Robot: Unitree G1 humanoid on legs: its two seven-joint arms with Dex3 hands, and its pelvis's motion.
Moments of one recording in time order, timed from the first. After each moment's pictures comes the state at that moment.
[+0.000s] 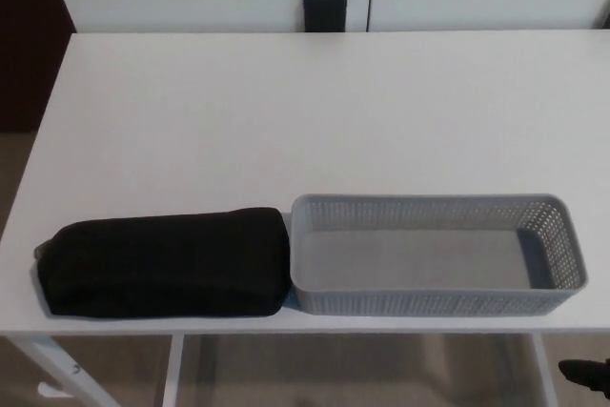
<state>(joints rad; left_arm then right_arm) 0.31 0.88 0.61 -0.48 -0.49 -0.06 -0.60 0.23 -0.37 -0.04 0.50 -0.12 -0.20 0.06</state>
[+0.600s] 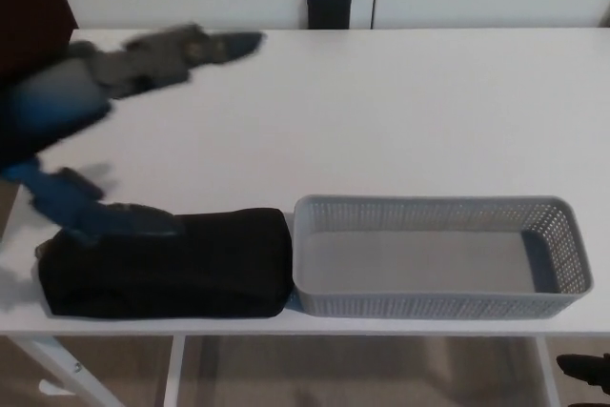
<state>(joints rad) -0.28 0.90 -0.04 -0.40 -0.19 0.06 -0.66 0.22 -0.37 -0.04 0.50 -0.12 -0.20 0.06</state>
